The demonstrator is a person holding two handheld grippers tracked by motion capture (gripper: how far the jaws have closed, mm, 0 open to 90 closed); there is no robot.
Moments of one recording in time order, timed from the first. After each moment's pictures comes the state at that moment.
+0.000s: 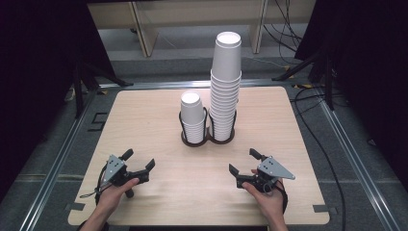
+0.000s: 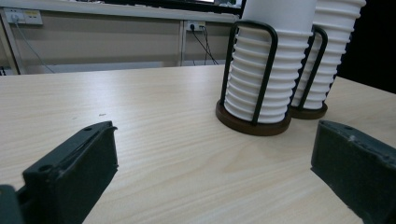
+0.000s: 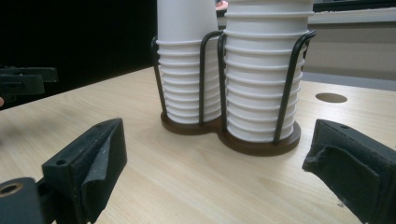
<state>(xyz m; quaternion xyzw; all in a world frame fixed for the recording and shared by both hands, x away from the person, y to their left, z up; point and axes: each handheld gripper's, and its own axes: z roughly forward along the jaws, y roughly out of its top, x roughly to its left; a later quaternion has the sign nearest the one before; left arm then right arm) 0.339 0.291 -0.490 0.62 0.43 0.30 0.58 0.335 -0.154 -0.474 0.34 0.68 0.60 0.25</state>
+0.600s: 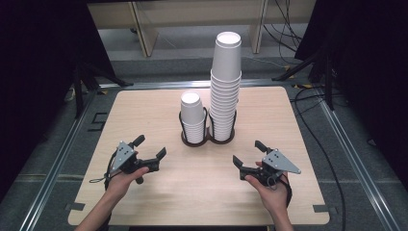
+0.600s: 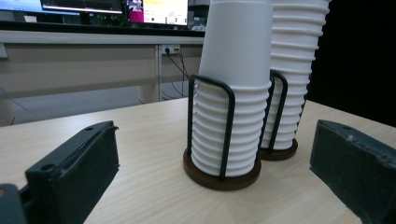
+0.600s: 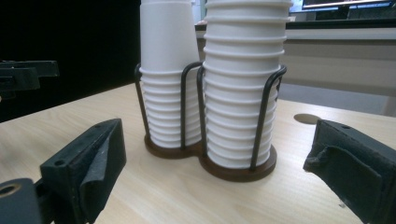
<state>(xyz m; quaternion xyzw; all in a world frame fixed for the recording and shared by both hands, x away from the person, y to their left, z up) 0.367 0.255 -0.453 0.62 0.37 0.31 0.62 0.342 -0.160 -0.449 0.35 0.66 0.60 0.28</state>
